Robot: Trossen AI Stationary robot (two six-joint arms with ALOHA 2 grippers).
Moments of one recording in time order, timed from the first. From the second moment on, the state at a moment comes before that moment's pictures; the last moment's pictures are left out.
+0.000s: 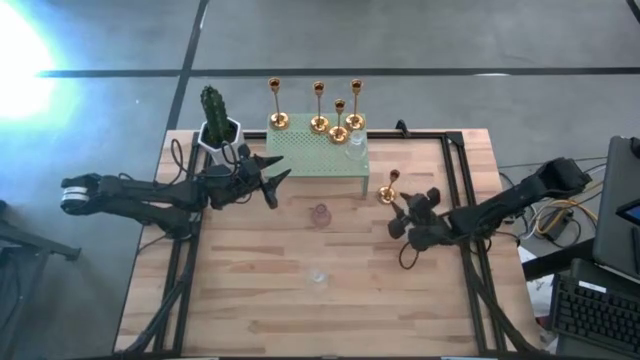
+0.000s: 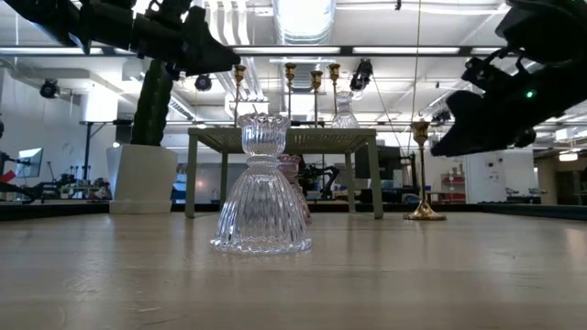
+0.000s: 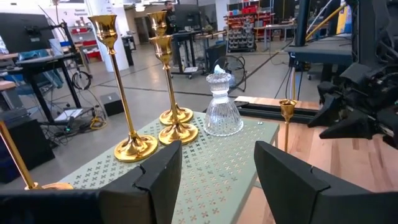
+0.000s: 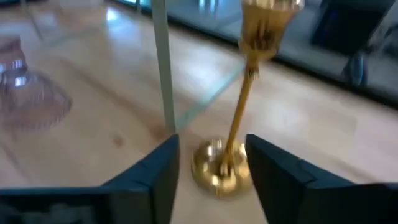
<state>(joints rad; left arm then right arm) 0.12 0.97 0.50 0.47 -0.43 0.09 0.33 1.14 0.34 -0.14 1.06 0.87</state>
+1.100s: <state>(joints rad) 0.14 0.97 0.50 0.47 -0.44 0.13 0.10 1.51 0.40 0.13 1.17 0.96</state>
